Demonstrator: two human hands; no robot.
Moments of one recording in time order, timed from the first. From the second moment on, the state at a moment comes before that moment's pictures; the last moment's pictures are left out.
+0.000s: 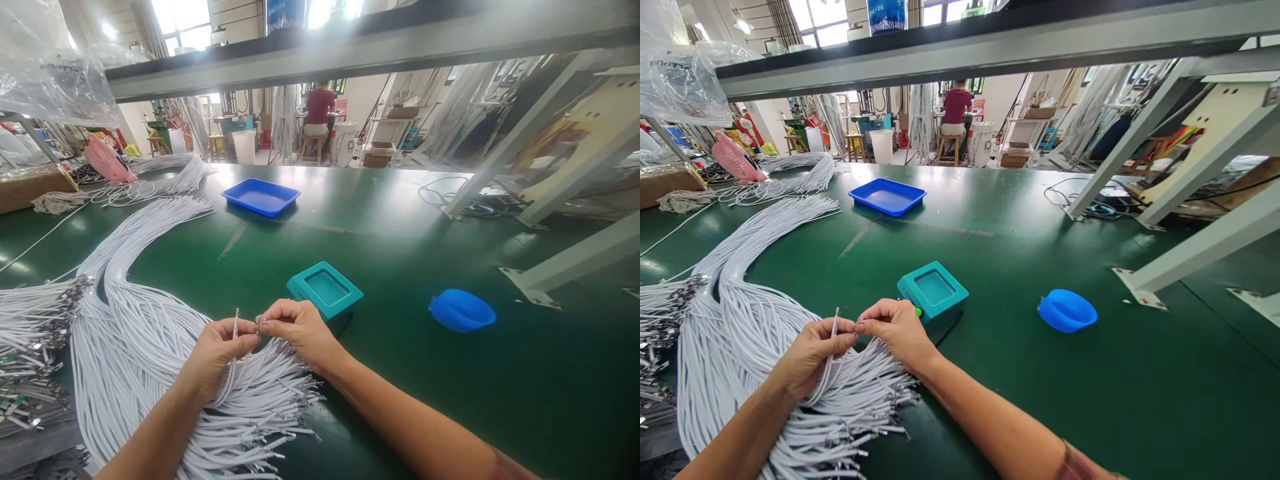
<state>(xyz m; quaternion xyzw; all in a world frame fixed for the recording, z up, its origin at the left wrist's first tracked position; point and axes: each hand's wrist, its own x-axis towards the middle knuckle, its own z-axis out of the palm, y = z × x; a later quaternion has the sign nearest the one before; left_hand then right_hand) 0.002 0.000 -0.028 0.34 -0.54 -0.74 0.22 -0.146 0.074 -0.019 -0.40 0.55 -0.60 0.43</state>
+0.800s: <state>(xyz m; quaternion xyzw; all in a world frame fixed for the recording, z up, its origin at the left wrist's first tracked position) 0.004 -0.001 -0.029 0.27 -0.43 -0.85 0.11 -0.150 0.074 -0.018 -0.38 0.49 -0.61 0.50</state>
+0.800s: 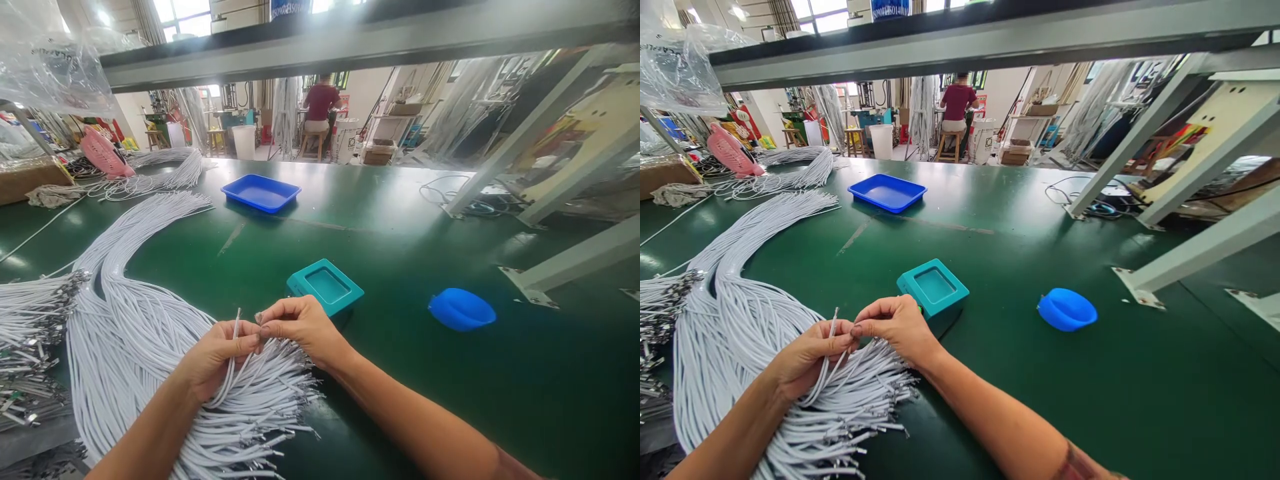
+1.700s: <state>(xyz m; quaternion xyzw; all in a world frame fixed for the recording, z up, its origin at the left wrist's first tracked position) -0.003 -0.001 -0.029 0.31 -0.47 -0.80 0.22 -0.168 0.074 -0.026 -0.75 0.55 -0.32 -0.16</state>
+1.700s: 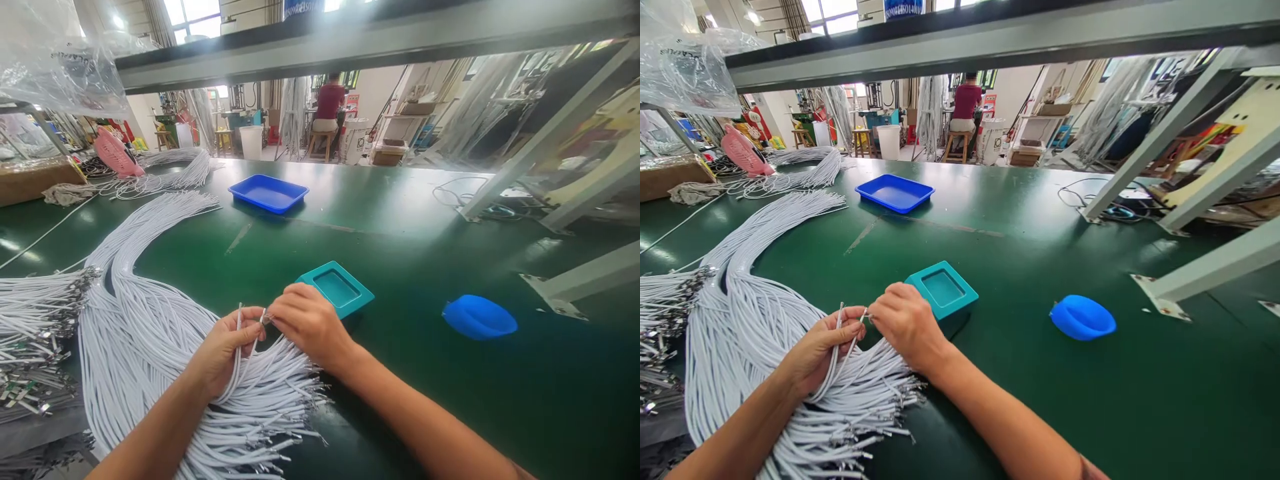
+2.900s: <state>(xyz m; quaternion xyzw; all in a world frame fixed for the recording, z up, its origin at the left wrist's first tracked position) -0.020 -0.009 -0.038 0.39 -0.51 -0.74 0.17 -0.183 0.065 -0.024 -0.79 0.59 -0.05 -0.15</state>
